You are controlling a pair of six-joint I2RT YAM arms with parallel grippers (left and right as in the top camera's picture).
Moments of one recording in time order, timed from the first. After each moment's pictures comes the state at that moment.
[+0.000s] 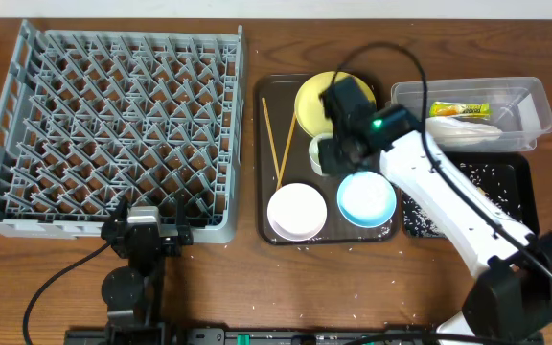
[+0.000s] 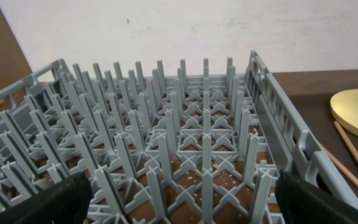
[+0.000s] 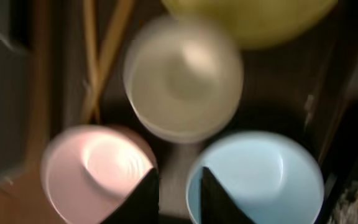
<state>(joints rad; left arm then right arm) 0.07 0.01 0.04 -0.14 0.02 0.06 0.53 1.73 1.46 -0.98 0.01 0.38</state>
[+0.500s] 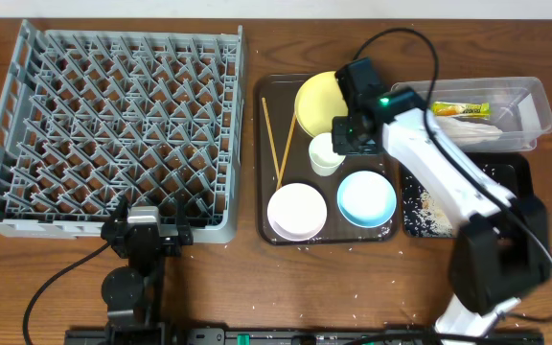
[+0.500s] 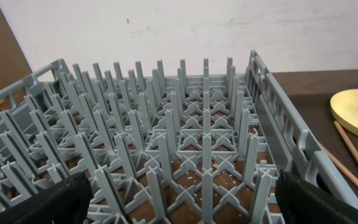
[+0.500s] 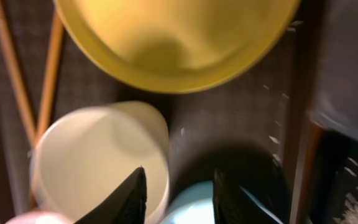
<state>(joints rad) 0.07 0.01 0.04 -0.14 0.02 0.06 0.42 1.88 1.49 -0.90 0.04 0.40</state>
